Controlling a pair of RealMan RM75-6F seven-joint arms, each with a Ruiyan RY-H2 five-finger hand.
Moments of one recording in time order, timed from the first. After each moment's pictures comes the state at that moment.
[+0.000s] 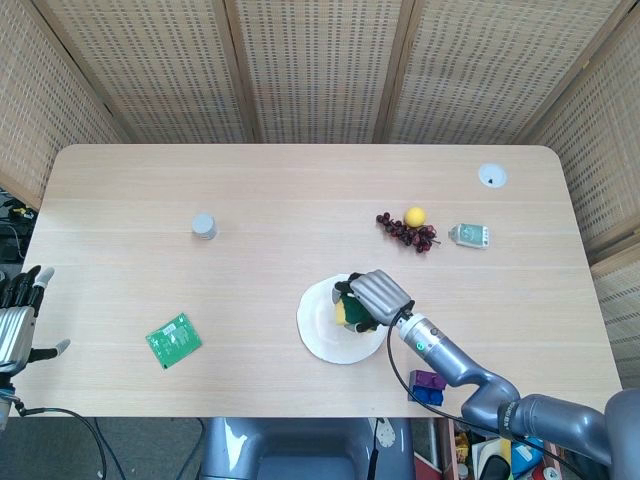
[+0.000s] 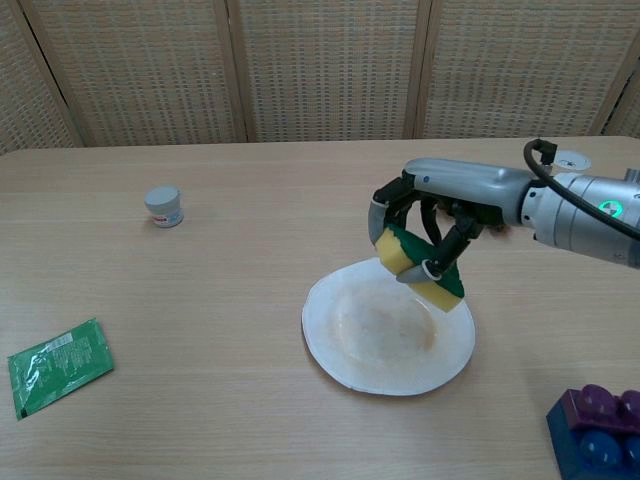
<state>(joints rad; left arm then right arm) -0.16 -1.13 -0.08 -1.63 1.26 1.32 0.21 0.77 -1.55 0.16 -1.38 -1.47 0.83 0.16</state>
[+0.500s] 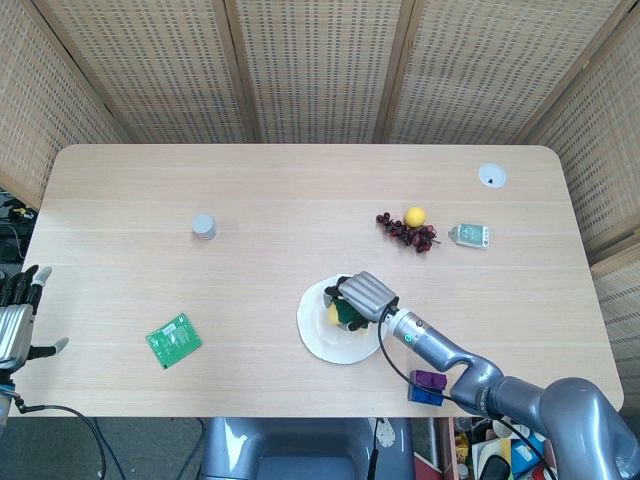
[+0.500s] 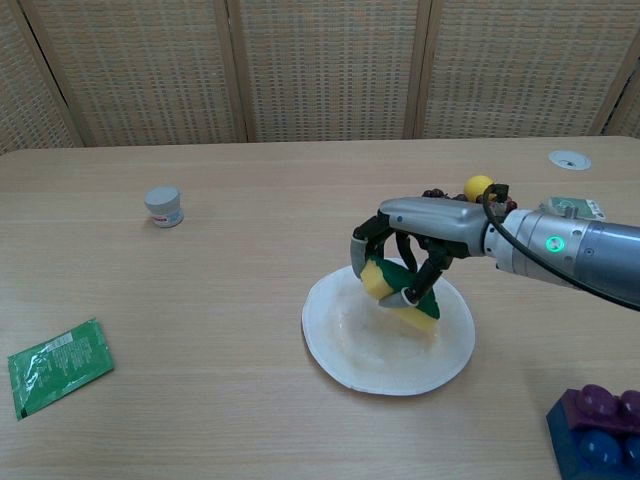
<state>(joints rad) -0.17 -1.13 -0.09 -1.61 1.23 1.30 0.21 0.86 -1.76 0.03 -0.94 -1.68 0.90 0.49</state>
